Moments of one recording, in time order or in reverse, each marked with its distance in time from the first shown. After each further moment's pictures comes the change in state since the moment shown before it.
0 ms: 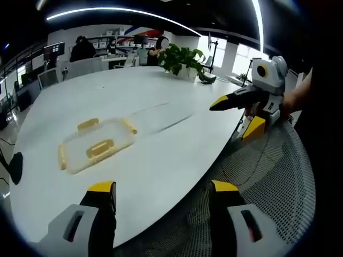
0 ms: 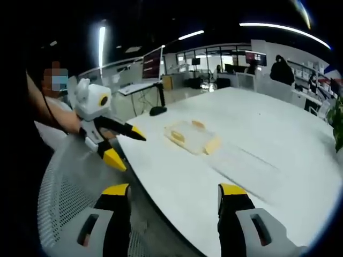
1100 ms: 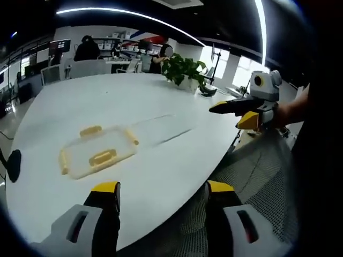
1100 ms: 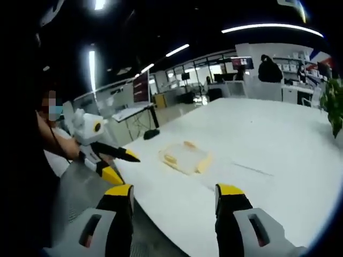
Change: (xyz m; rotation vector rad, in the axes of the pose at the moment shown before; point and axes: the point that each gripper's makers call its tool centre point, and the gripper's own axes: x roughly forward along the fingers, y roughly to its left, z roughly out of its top) left arm -0.012 0.004 0.026 -0.053 -0.076 -0.037; right arm -0.014 -0.023 0.042 0.110 -0.143 -0.007
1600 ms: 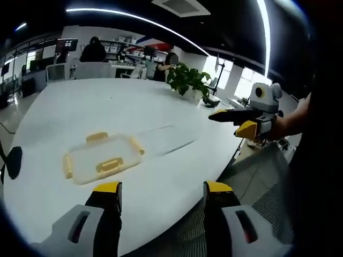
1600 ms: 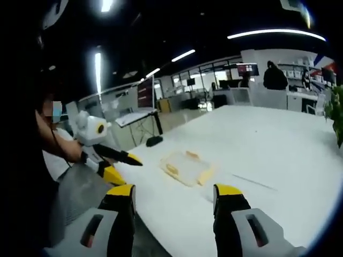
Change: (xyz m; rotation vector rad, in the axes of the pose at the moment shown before) left arm -0.006 0.018 0.015 -0.071 -0.065 0.009; right arm 0.017 0.002 0.015 -0.026 -0.038 0.031
